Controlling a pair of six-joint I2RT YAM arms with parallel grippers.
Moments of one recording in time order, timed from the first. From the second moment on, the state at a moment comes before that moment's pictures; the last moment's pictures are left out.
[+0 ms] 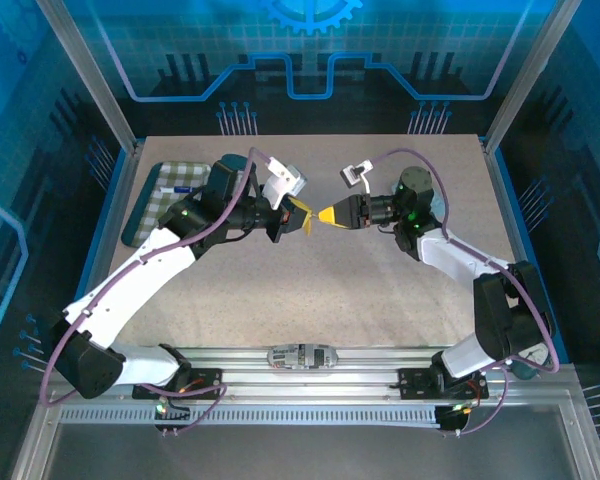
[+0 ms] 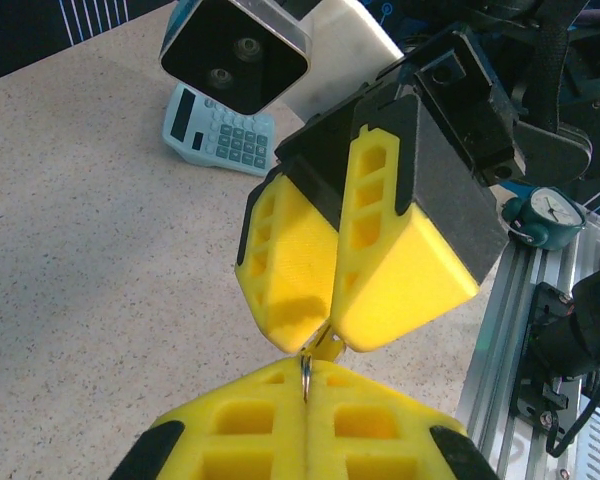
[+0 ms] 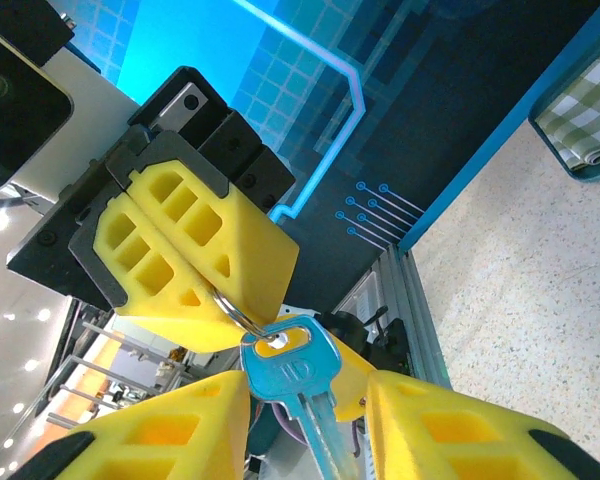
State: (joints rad) left arm -0.57 1.32 1.33 -0.55 0.47 -0.01; right arm 0.33 1.51 0.91 0.66 -1.32 1.06
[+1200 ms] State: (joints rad) left arm -0.57 1.32 1.33 -0.55 0.53 -0.05; right arm 0.40 1.38 0.91 0.39 -1.18 0.72
